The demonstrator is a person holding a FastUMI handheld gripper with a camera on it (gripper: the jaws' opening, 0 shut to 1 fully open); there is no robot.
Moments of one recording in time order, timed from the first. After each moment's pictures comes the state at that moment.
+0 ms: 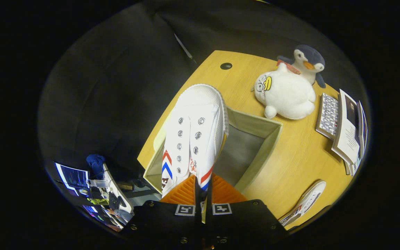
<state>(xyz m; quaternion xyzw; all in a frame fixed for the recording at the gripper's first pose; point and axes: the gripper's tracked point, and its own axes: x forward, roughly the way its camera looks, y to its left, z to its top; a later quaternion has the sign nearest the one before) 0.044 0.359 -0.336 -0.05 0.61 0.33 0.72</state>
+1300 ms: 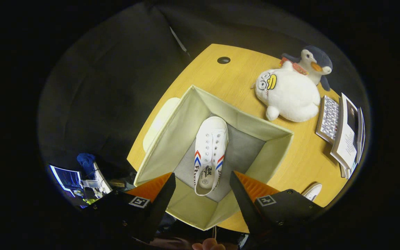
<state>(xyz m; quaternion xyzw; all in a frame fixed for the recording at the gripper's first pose) 0.057 0.365 -0.326 -0.07 0.61 0.31 0.73</state>
